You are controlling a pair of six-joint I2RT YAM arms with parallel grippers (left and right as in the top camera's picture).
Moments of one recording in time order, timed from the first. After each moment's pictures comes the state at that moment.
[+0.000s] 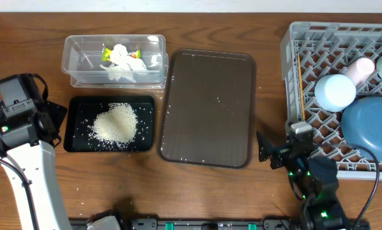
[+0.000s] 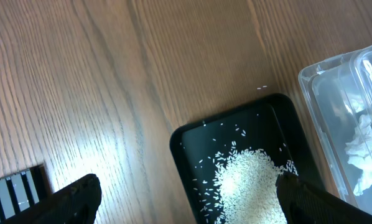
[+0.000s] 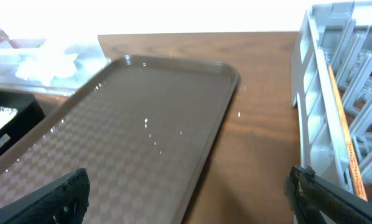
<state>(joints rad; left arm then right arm) 0.40 1.23 1.25 -1.14 -0.32 -0.80 0.22 0.48 0.12 0.09 -0.14 0.14</state>
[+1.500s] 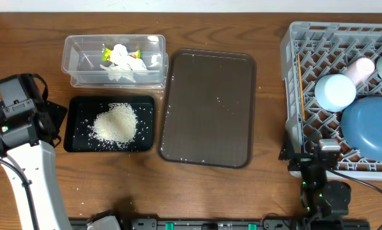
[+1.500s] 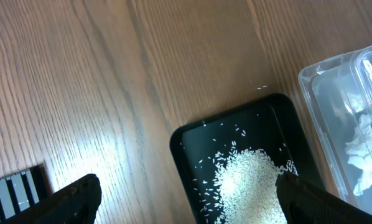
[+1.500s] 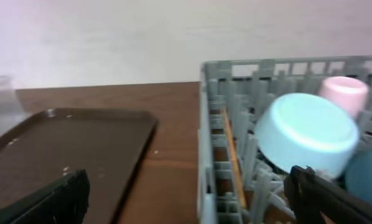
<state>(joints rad) 0.40 1.23 1.25 -1.14 -0.32 -0.80 0.02 0.01 0.01 -0.07 -0.01 0.09</state>
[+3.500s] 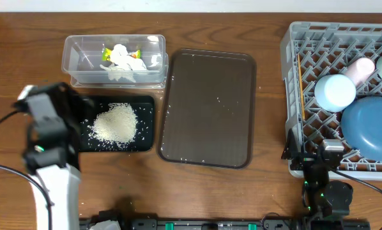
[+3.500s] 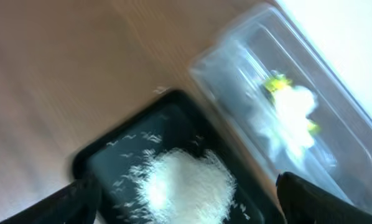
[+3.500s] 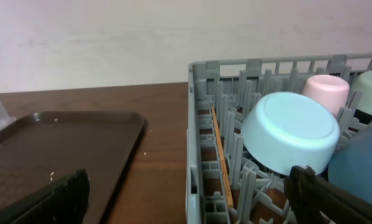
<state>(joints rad) 0.20 1.02 0.91 -0.62 -0.21 -0.66 0.00 0.01 0.01 -0.07 -0.01 0.09</state>
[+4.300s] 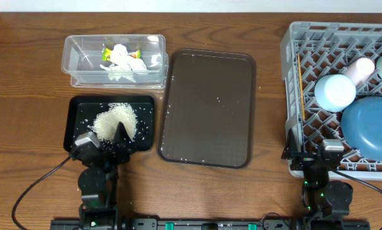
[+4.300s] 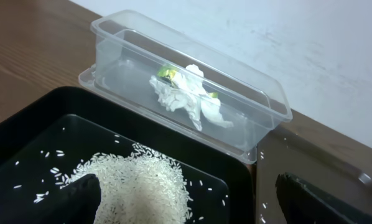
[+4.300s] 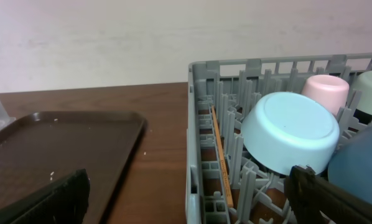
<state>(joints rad) 0.04 0.23 0.02 0.00 -0.05 -0.43 0.00 0.01 0.01 -0.07 -0.01 0.09</state>
